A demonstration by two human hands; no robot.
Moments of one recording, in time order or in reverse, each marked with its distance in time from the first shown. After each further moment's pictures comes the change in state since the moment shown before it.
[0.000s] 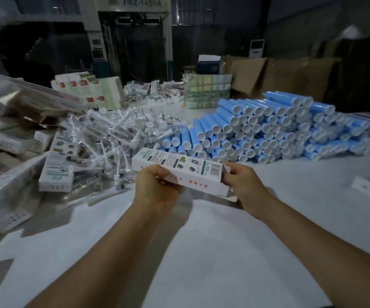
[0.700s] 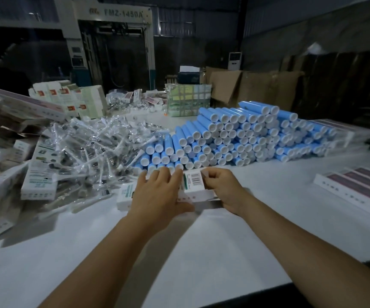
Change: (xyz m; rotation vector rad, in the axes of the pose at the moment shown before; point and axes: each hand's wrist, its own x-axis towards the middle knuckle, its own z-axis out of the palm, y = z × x) left_hand -0.015 -0.015 -0.013 2.438 -0.200 0.994; right_hand -0.008 -0.002 -0.003 -0.051 -0.063 0.036
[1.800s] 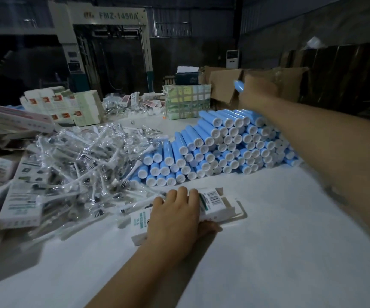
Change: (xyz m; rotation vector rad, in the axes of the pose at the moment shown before) left_hand 0.017 0.025 0.015 0.030 -0.046 0.063; right_hand 0.150 -0.156 -0.107 -1.325 0.658 -0.051
